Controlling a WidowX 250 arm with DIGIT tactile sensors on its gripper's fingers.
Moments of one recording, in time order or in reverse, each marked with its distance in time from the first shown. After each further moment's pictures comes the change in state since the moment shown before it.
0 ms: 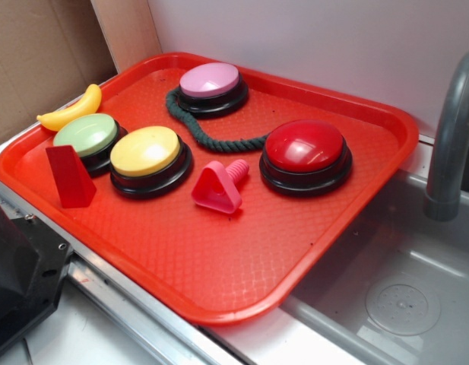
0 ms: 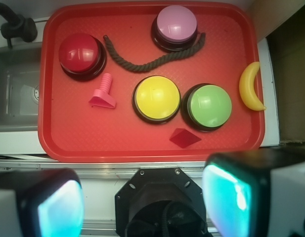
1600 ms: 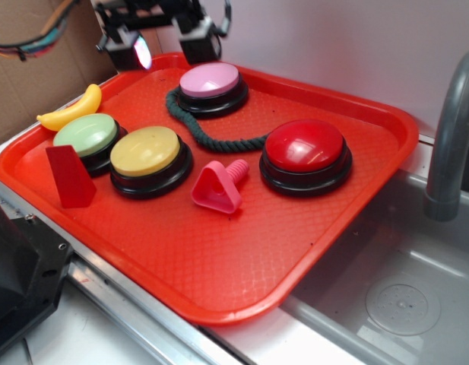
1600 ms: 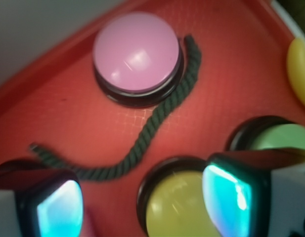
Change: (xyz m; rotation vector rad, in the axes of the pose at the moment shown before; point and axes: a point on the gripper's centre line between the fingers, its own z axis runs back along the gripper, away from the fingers) arm 0.125 0.037 -0.170 0.029 0.006 0.613
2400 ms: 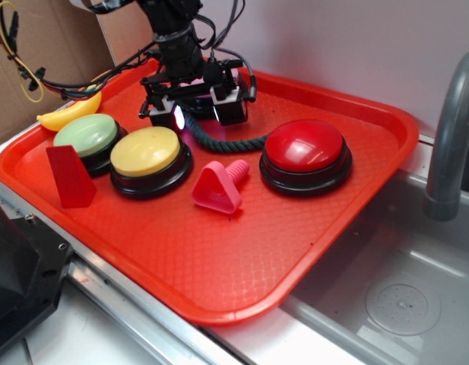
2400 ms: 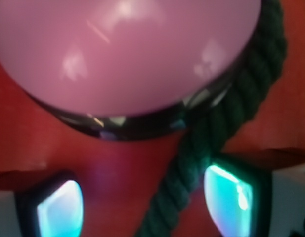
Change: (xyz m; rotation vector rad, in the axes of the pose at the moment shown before) arm 0.017 -0.001 -0.070 -0.076 0.062 0.078
